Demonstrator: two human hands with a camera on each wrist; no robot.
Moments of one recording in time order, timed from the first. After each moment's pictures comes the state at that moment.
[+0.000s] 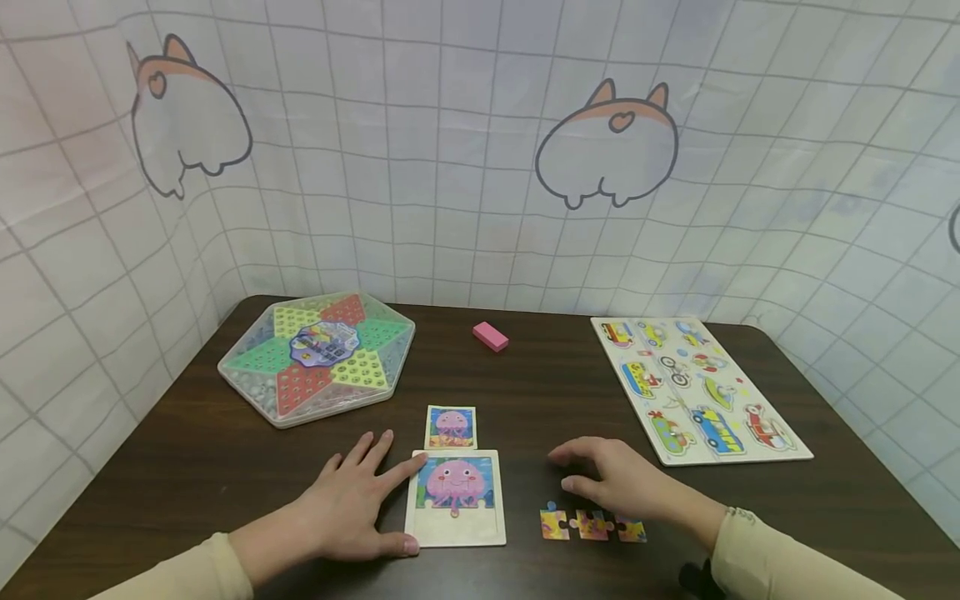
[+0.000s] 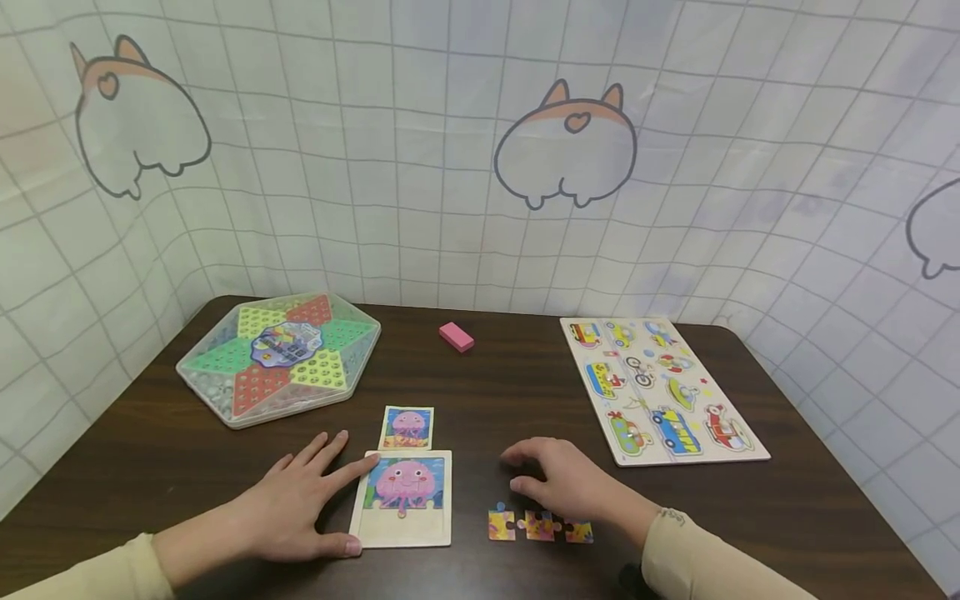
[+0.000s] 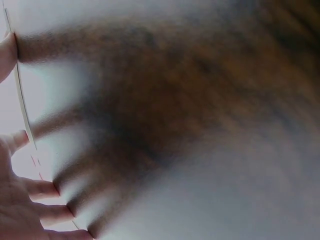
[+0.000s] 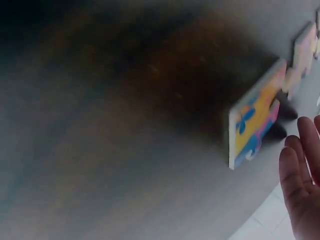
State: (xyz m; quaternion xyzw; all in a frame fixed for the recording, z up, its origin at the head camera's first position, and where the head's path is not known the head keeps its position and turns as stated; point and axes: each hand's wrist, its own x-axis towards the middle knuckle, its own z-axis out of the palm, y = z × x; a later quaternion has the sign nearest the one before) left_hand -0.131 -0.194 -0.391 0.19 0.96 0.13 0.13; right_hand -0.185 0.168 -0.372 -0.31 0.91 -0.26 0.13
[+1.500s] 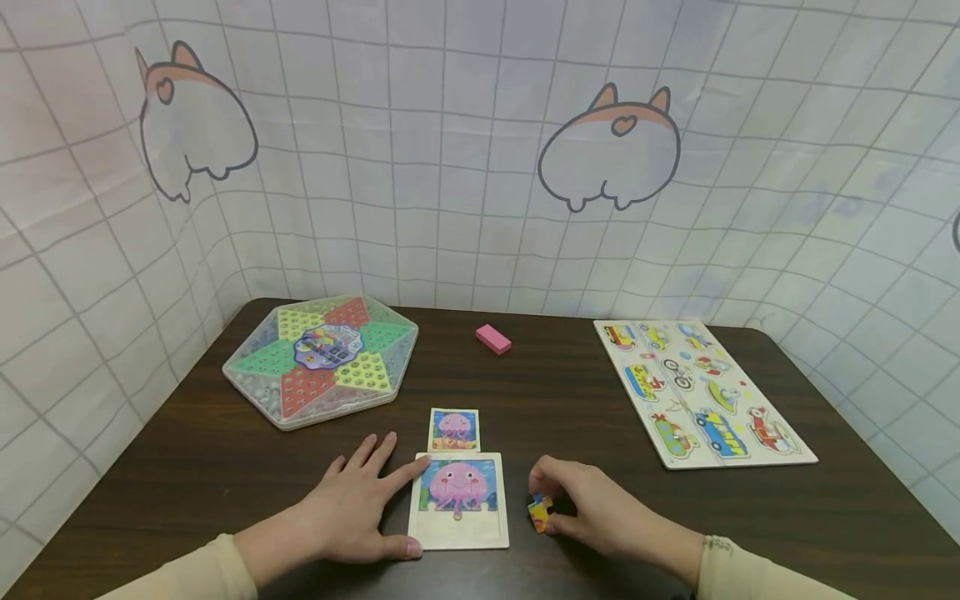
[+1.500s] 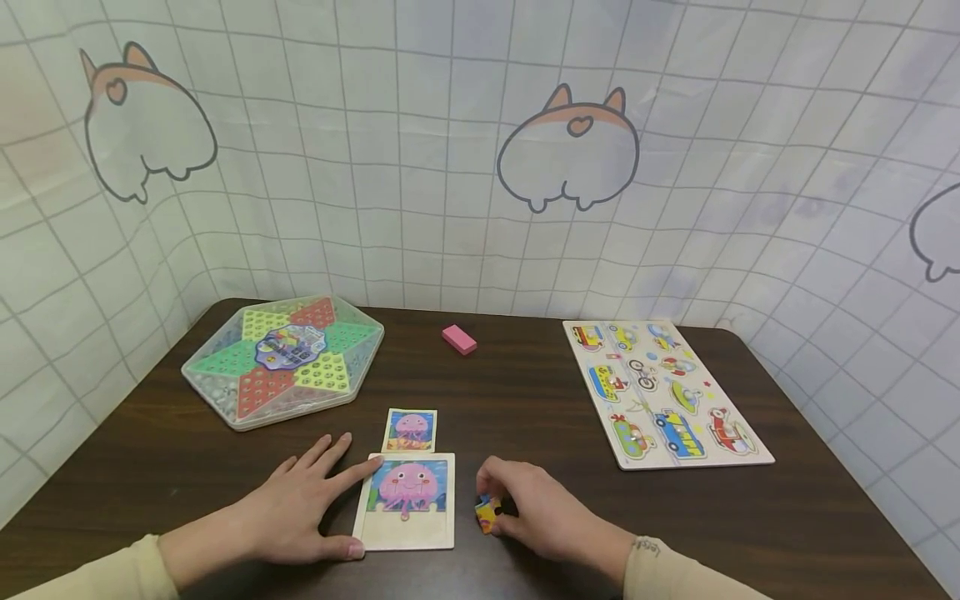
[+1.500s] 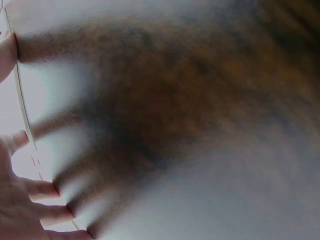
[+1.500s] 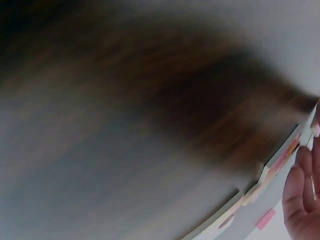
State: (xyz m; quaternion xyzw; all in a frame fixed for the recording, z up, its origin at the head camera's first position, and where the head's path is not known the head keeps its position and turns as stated) left_hand -0.131 -0.193 -0.388 0.19 0.96 0.13 0.15; right_hand -0.162 0.138 -0.383 -0.35 0.89 -0.28 0.11
